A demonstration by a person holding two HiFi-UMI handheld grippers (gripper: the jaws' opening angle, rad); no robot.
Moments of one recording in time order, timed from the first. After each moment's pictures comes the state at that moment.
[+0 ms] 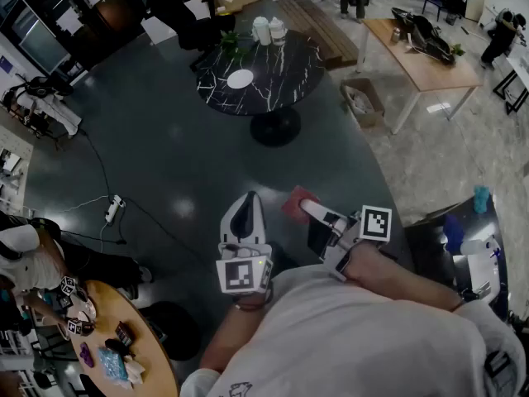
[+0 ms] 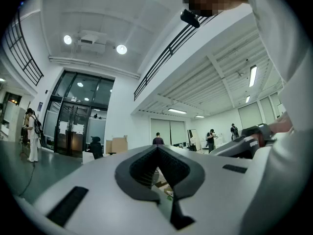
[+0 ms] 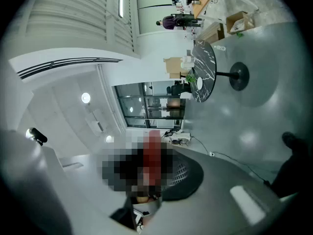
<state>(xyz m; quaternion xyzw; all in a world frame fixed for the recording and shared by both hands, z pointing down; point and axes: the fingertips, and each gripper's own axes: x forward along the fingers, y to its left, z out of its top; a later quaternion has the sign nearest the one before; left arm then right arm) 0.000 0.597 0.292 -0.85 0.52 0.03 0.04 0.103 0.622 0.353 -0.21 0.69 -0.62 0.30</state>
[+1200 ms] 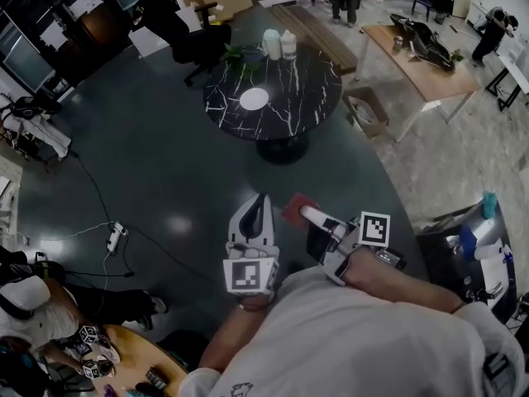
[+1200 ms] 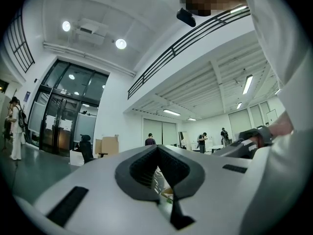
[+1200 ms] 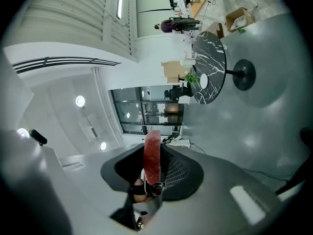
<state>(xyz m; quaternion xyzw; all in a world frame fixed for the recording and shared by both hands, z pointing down) -0.109 0.422 0.286 -0.89 0.46 0.04 0.02 -0.033 0.457 0.350 -0.25 0.67 -0.62 0.32</state>
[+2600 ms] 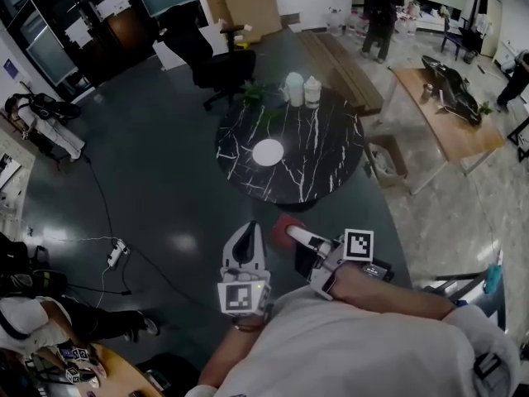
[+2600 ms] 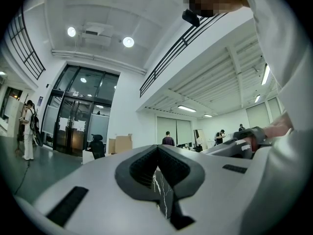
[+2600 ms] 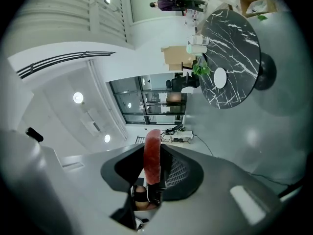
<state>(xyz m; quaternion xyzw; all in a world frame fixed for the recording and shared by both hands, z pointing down) -0.075 0.220 0.291 -0.85 0.53 0.03 0.01 -0.001 0.229 0.344 -0.17 0.69 -0.64 0.27</state>
